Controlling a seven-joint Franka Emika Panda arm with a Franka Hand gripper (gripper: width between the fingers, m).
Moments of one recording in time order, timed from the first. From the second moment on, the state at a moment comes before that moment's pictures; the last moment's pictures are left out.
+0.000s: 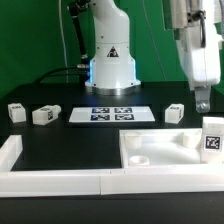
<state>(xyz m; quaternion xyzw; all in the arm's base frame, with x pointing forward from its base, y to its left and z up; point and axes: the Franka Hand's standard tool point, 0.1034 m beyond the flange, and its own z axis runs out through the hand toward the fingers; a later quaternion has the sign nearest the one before) 0.584 0.102 0.107 -0.66 0.75 0.00 0.09</state>
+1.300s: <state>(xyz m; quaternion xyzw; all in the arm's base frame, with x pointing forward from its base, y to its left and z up) 0.510 0.100 0.078 -0.93 0.35 0.01 0.09</state>
